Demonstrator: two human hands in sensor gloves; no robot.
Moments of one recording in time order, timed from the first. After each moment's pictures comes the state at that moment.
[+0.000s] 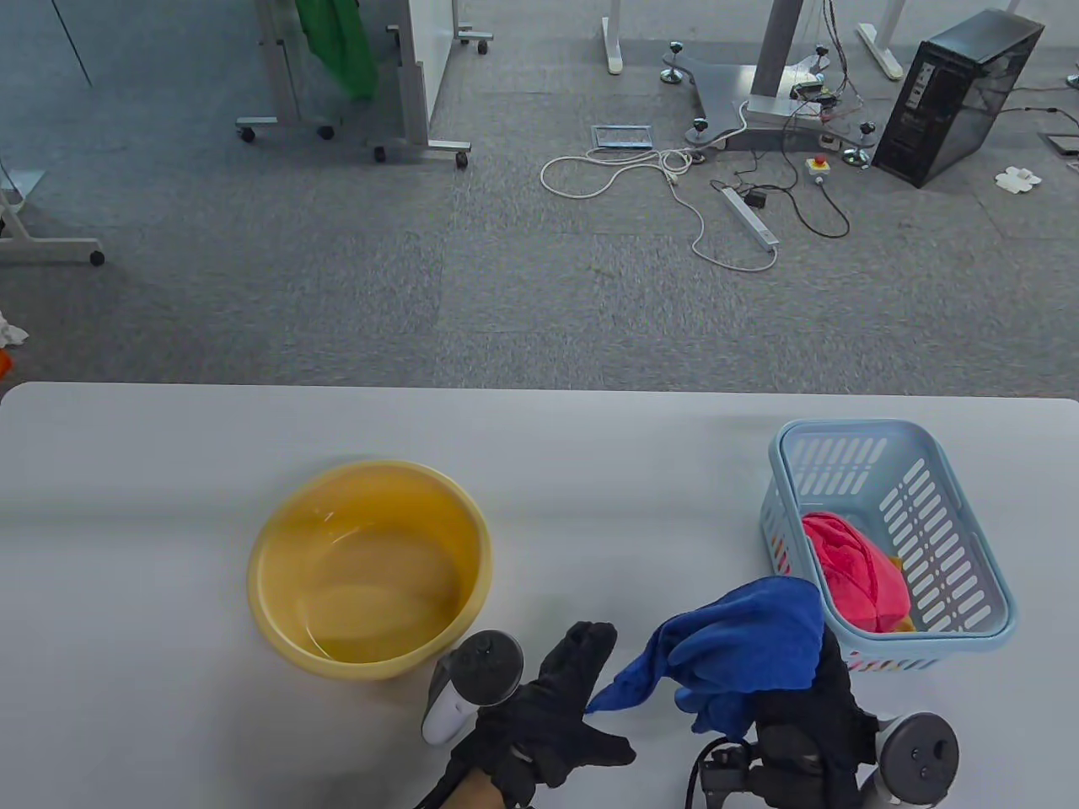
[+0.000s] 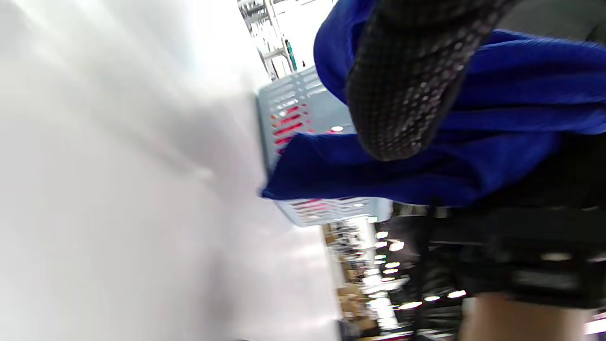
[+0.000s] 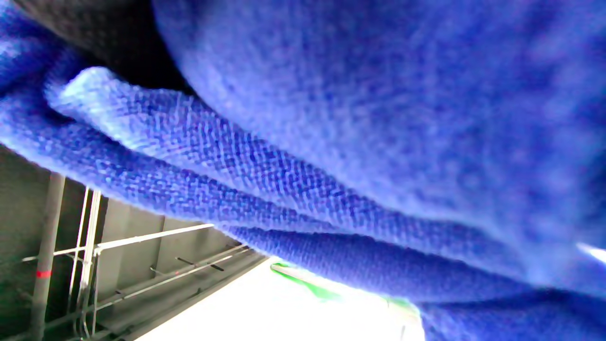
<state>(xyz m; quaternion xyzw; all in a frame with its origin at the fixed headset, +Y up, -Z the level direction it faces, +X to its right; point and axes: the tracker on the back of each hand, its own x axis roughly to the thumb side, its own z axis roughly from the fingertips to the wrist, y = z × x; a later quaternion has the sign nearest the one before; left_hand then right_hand) -0.066 -0.768 -0.257 -0.25 -0.28 0.49 0.78 0.229 -0.682 -0.202 0.02 -0.22 0.70 0.67</state>
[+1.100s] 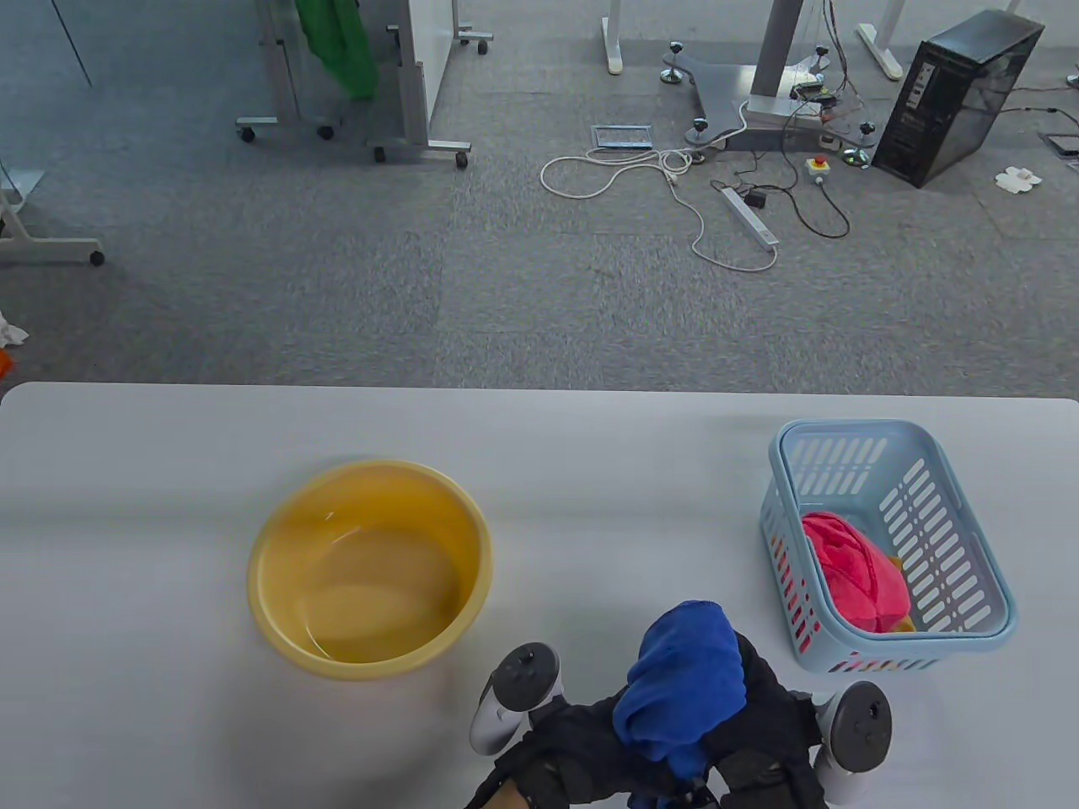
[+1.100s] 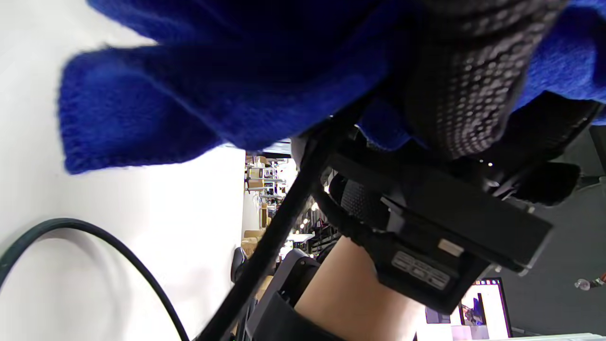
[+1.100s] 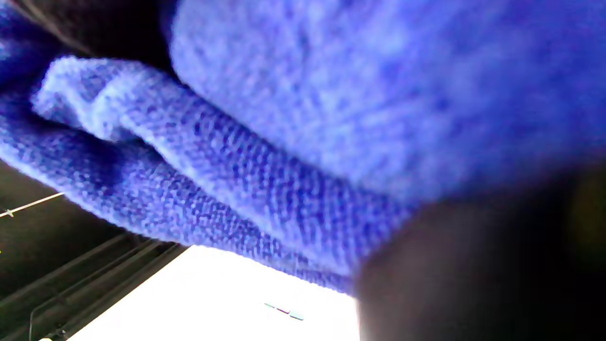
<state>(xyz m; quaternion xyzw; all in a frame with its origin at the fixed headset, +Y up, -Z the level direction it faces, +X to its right) -0.014 -0.778 -0.241 -0.33 -0.35 0.63 0.61 0.182 -0.684 -0.213 0.19 -0.10 0.69 0.69</state>
